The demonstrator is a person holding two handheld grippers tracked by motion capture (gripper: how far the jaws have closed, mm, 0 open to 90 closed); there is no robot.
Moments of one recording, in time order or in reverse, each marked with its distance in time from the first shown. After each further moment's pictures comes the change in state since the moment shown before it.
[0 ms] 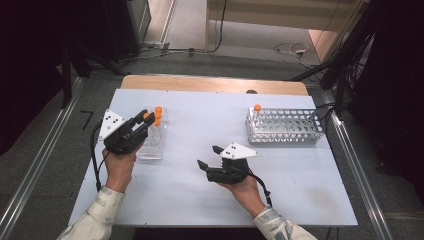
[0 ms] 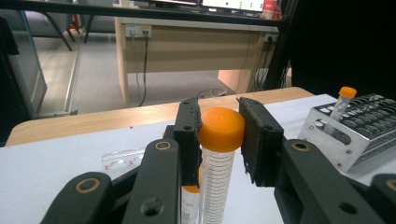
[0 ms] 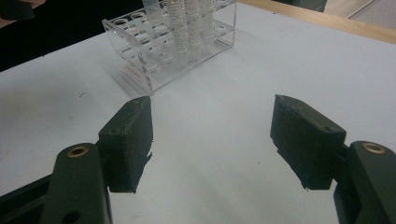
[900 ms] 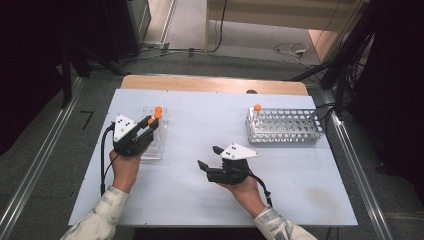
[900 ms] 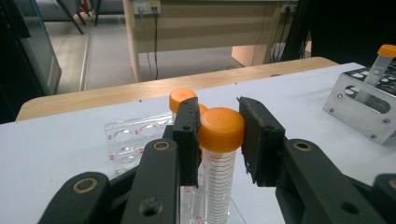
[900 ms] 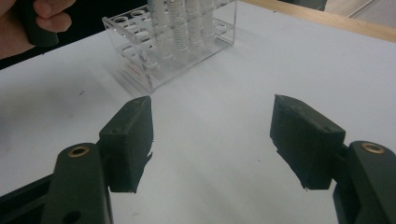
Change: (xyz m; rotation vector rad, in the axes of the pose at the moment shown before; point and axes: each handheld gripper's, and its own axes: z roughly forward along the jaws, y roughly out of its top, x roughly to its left) left arm -0.001 -0.024 0.018 0.084 0.051 0.040; right arm 0.000 -0.001 0.000 0.003 0.001 -0.006
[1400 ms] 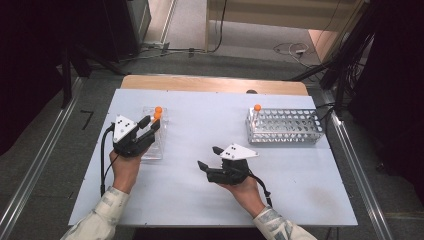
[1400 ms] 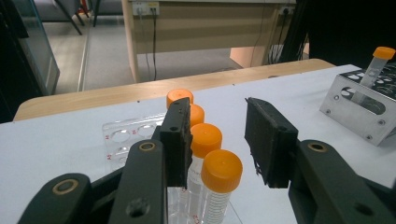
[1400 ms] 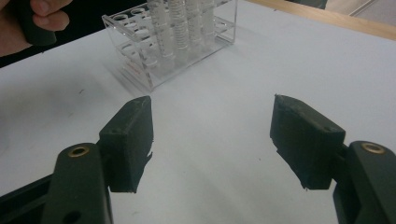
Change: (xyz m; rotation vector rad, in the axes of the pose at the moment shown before) left arm -0.002 0.000 -0.001 -0.004 -0.009 -0.005; right arm 0.000 -0.001 0.001 0.003 0.001 0.003
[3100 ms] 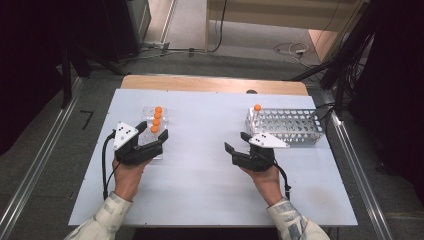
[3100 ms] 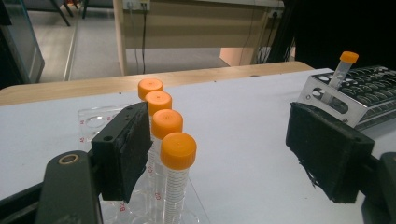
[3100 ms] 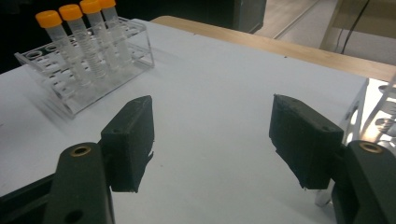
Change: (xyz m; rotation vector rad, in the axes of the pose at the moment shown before) left arm -0.018 -0.003 -0.016 0.008 -0.036 -0.050; right arm -0.057 0.005 -0.037 -0.080 -0.185 0.066
